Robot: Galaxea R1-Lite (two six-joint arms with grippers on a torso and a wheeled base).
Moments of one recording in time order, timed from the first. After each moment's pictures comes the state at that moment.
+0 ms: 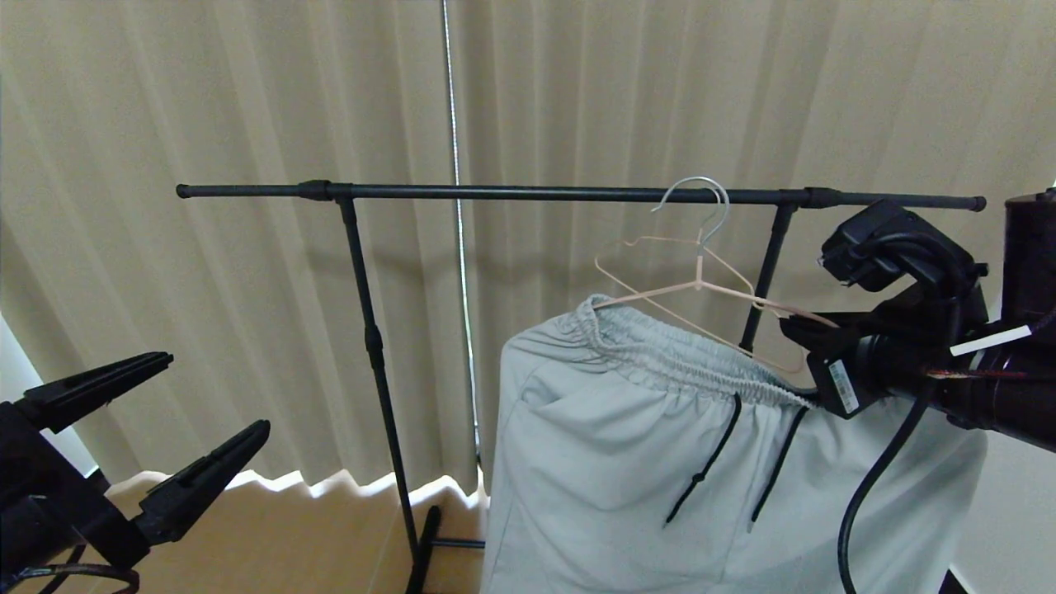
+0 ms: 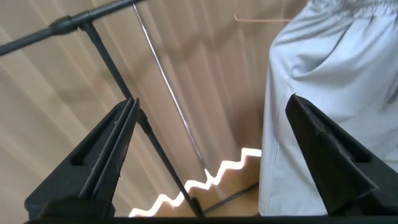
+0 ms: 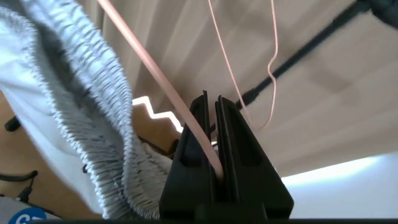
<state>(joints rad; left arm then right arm) -0.13 1.02 -0.22 -0.79 -0.31 0.29 0.51 1.40 -0.85 -0.14 -0.34 -0.25</state>
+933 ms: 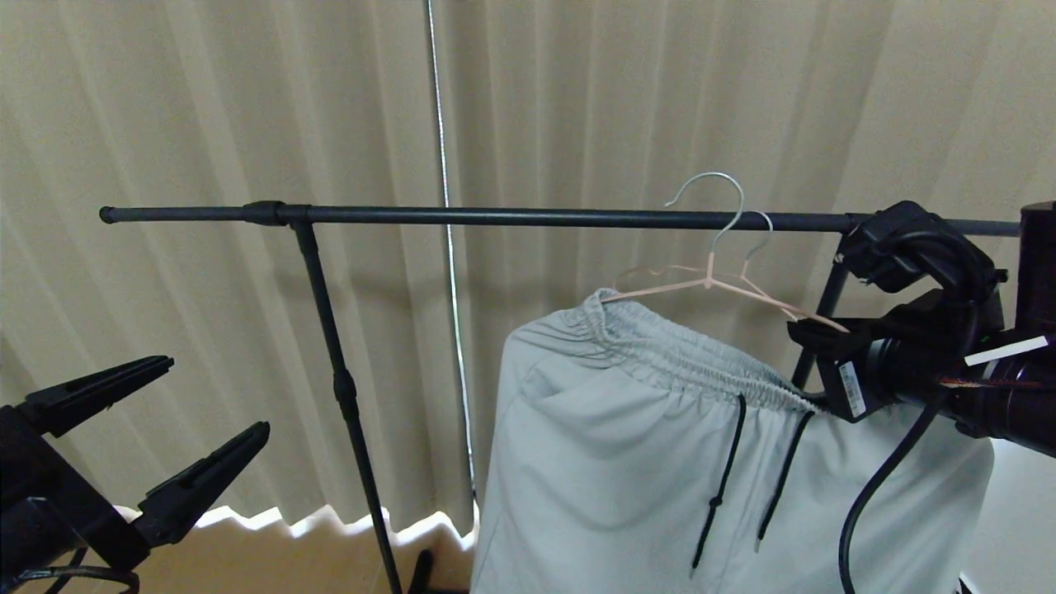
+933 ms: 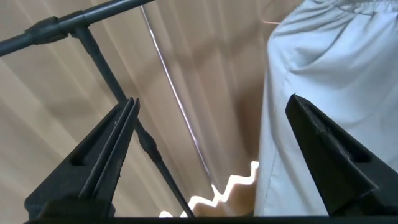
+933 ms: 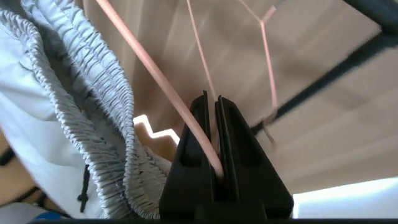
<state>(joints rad) -0.13 1.02 -0.21 -0.79 -0.31 0.27 0.50 1.39 -0.82 -0.15 -0.34 -0.17</state>
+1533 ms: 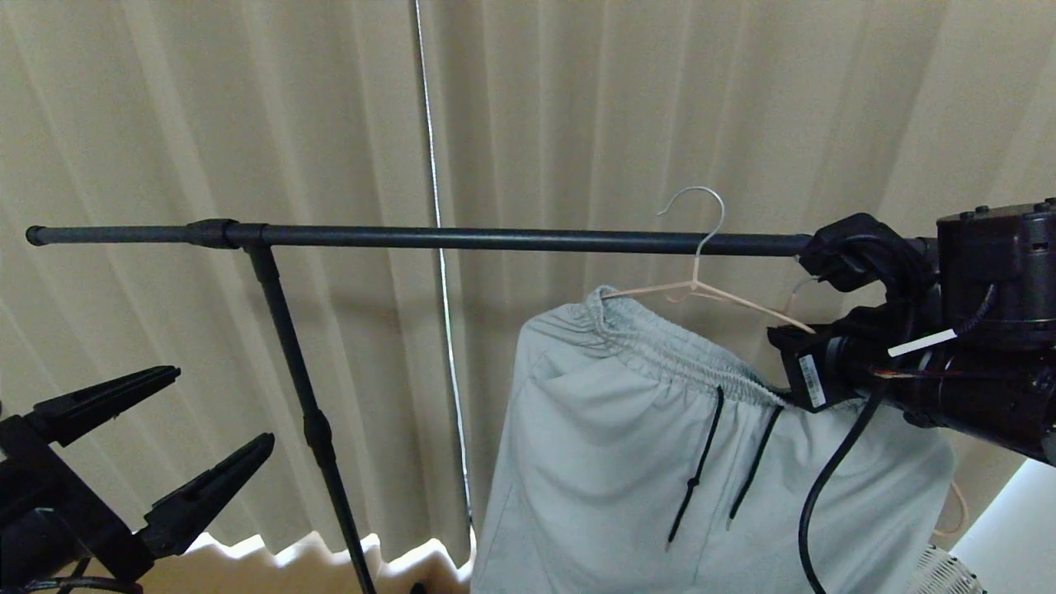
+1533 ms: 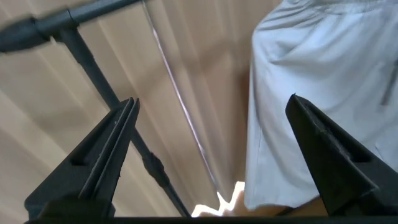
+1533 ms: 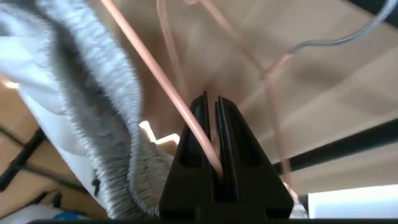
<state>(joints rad) -0.13 1.02 -0.19 -0.79 -0.31 0.27 0.50 1.48 -0.86 -0.15 -0.38 -0.09</state>
